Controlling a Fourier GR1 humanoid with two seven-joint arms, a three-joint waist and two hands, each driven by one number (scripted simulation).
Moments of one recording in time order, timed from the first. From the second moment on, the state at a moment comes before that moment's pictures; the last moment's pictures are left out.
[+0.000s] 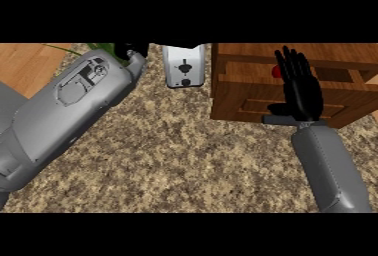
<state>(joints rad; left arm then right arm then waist) -1.18 0.39 -0.63 -1.01 0.56 0.79 0.25 -0.57 -0.19 -0.08 -0.95 1.19 -0.52 -0.12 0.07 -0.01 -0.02</state>
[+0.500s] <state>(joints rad) -1.05 0.47 -0.63 -1.18 0.53 0.79 0.28 -0.81 -0.19 -0.17 -0.59 1.22 -0.69 -0.11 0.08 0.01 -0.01</state>
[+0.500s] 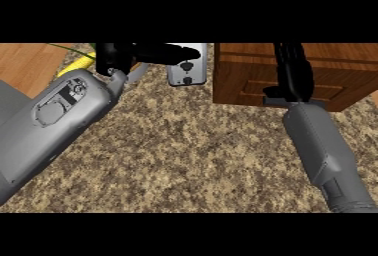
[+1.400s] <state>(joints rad) -0.86 0.53 -0.61 -1.34 0.48 0.77 0.25 -1.06 -0.23 -0.24 -0.27 1.22 -0.72 -0.12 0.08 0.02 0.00</state>
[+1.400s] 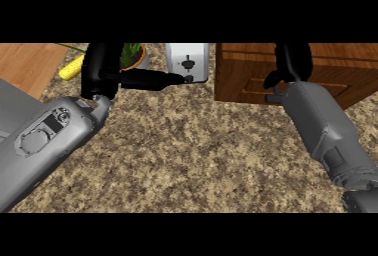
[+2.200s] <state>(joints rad) -0.76 0.54 -0.58 -1.39 0.47 0.75 0.20 -1.13 -0.17 -0.50 -0.29 0.91 -0.57 -0.43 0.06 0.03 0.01</state>
